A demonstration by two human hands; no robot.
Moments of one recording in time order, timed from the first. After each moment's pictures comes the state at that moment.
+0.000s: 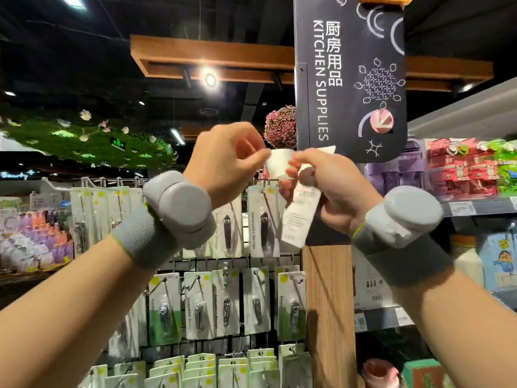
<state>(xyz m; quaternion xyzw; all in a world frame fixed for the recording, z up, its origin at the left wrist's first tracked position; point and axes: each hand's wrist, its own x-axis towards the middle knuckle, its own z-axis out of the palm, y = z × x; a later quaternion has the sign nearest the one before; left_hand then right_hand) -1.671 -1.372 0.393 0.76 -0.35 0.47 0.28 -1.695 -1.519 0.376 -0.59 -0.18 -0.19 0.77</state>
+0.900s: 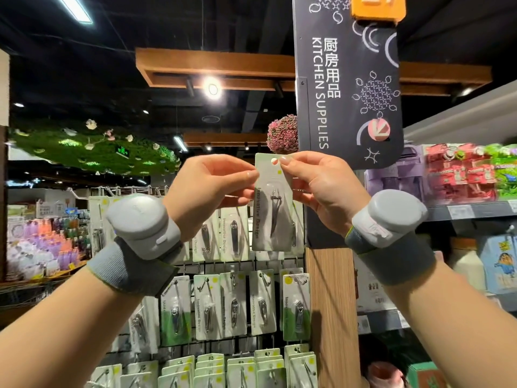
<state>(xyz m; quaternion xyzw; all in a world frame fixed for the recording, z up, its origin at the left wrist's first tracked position) -1.698 -1.345 0.374 0.68 -0.35 0.21 0.61 -1.709 -1.510 0.374 -0.63 -0.23 -0.28 0.68</state>
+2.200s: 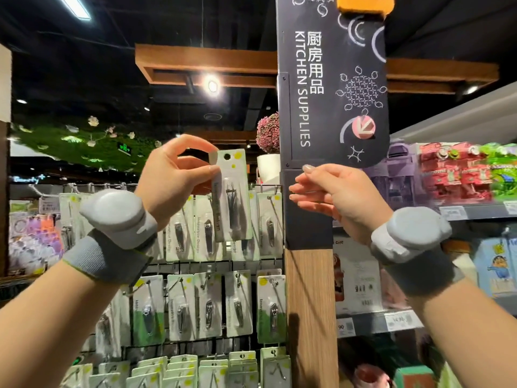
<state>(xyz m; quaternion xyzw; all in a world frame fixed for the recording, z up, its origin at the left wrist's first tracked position) -1.676 -1.360 0.379 0.68 -0.32 0.32 0.58 -1.706 -1.586 0.357 -0.68 -0.19 -0.29 0.65</state>
